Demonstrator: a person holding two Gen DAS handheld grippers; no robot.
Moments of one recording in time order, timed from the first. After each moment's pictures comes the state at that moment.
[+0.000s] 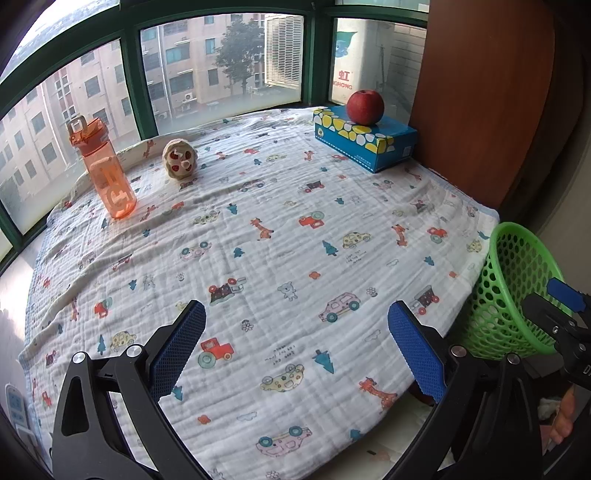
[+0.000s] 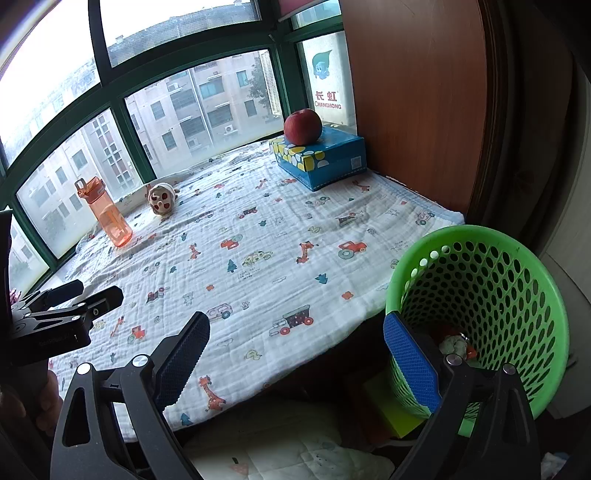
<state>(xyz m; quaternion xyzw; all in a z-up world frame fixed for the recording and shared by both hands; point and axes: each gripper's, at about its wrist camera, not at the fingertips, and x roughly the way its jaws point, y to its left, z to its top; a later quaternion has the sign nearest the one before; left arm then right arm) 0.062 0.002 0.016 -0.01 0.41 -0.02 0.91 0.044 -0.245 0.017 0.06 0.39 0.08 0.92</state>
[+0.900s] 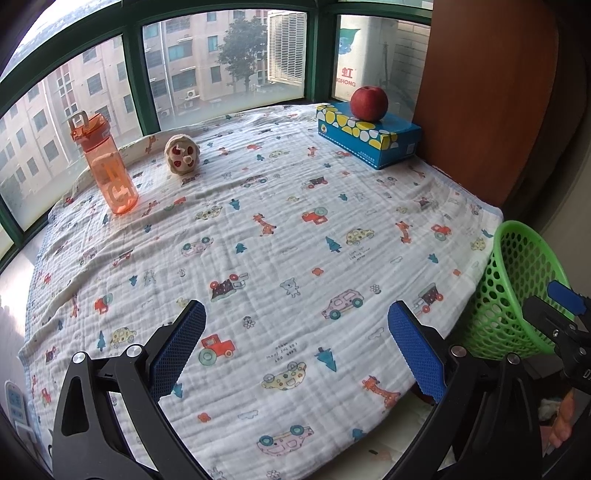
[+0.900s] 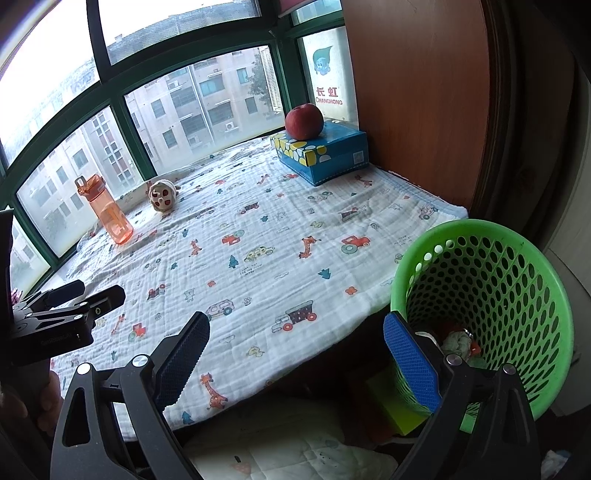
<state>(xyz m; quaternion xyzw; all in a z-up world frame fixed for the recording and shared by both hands) 0.063 0.003 0.013 -0.01 0.42 -0.02 0.91 0.043 -0.242 0.010 0.06 0.39 0.09 0.91</state>
